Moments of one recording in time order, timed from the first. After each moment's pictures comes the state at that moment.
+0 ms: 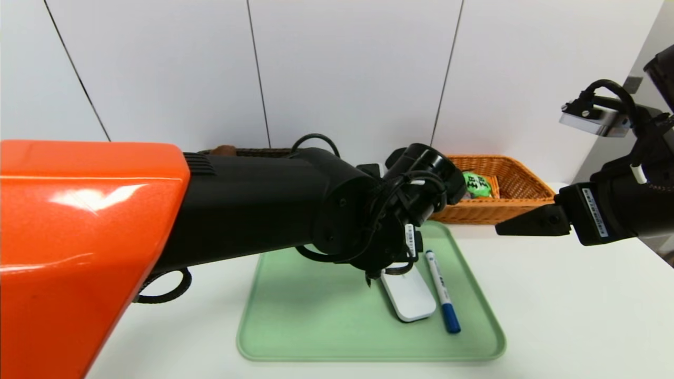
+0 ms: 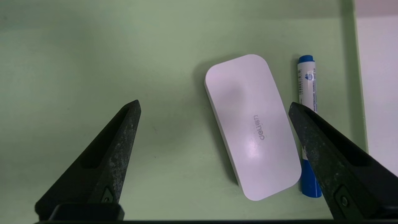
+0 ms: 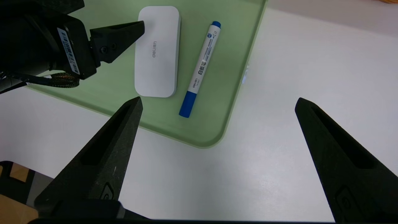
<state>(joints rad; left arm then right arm) -0.97 2.16 -1.89 0.59 0.47 -0.76 0.41 1.43 -1.37 0.75 0.03 0.14</state>
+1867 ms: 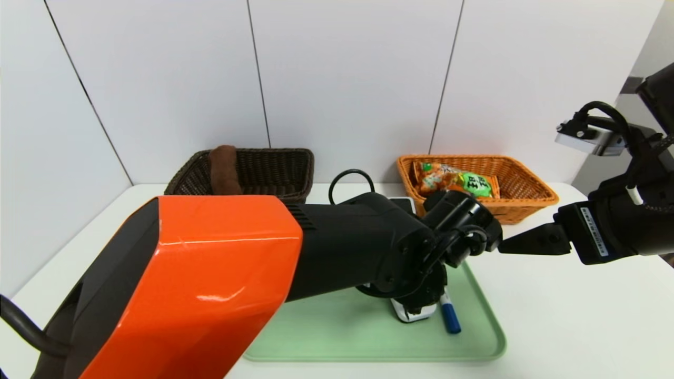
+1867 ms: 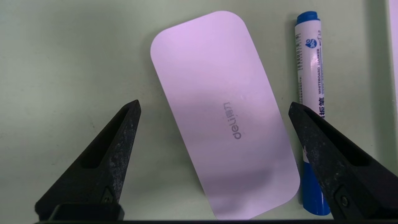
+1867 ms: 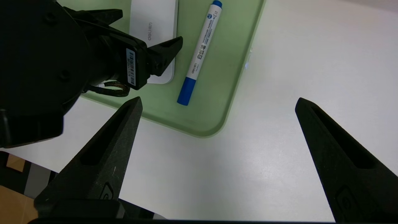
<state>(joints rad) -1.03 2.32 -1.97 0.59 0.47 -0.78 0.41 1.42 -1.31 0.75 0.03 0.14</state>
